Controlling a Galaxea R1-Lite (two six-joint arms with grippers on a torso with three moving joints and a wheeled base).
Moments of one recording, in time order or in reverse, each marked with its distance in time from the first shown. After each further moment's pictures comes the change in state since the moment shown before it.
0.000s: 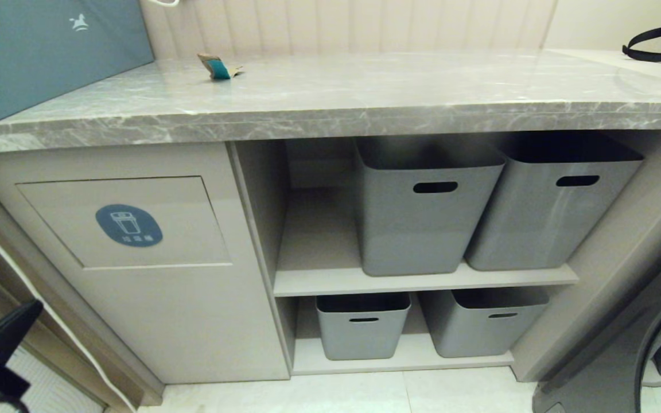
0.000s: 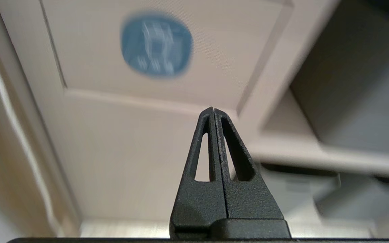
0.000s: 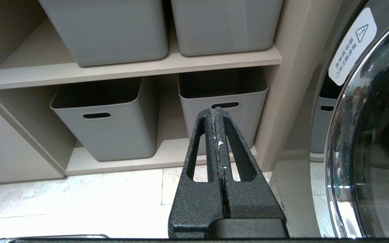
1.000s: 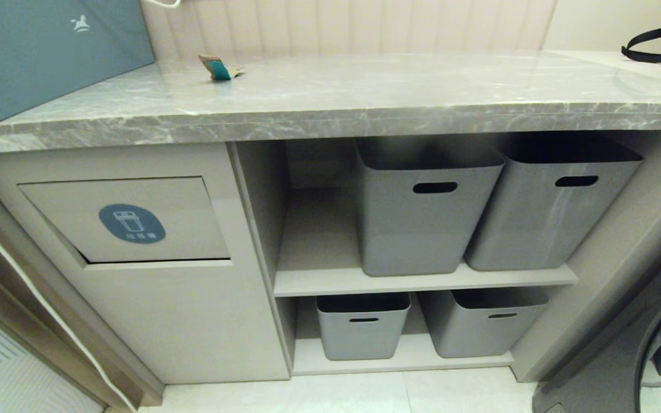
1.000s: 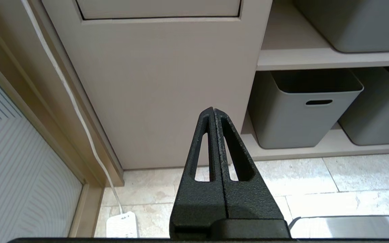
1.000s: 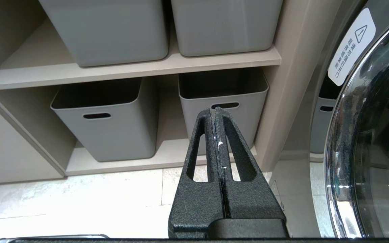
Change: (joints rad) left arm -0.100 -0.930 0.010 0.993 0.095 0.168; right arm 0.000 0.000 0.000 0.000 0.000 0.000
